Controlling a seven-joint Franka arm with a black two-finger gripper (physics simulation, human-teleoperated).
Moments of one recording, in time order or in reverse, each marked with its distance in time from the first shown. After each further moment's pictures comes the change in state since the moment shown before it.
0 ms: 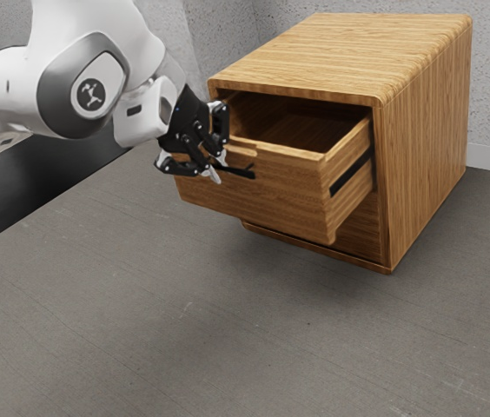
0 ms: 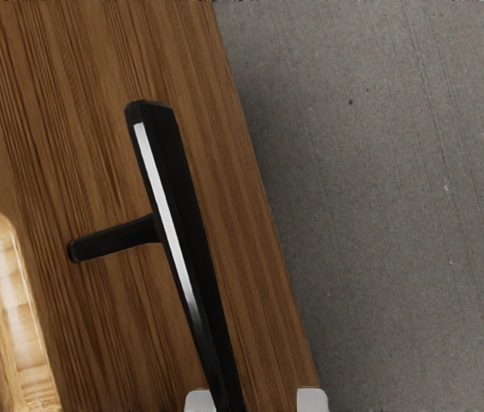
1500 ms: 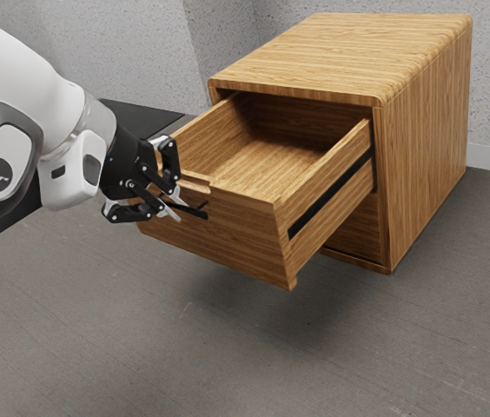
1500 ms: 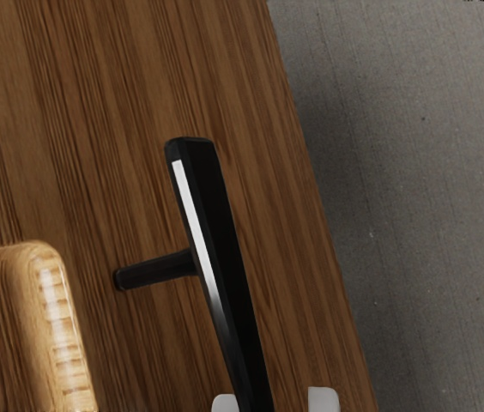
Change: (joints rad) arm -0.017 -0.375 0.002 -0.444 -0.015 0.199 -0.008
